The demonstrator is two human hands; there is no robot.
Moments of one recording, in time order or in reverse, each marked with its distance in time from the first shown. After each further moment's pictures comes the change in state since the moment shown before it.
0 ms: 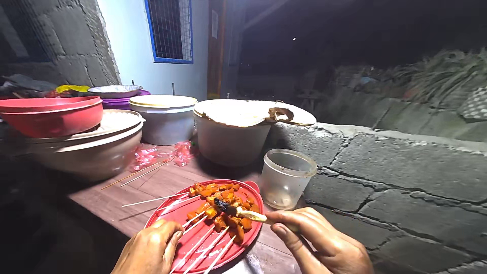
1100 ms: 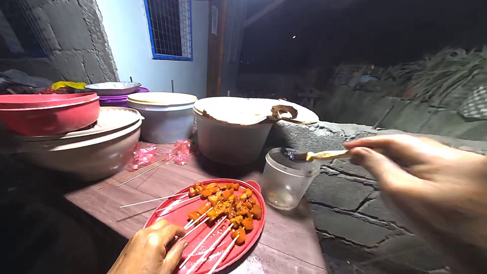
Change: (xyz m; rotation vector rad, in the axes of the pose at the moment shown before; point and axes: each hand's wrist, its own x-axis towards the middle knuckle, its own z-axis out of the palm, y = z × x) left_hand 0.003 -0.004 -0.005 -0.082 -0.038 0.058; right_hand 0.078 0.044 -0.091 -0.523 0.158 0.003
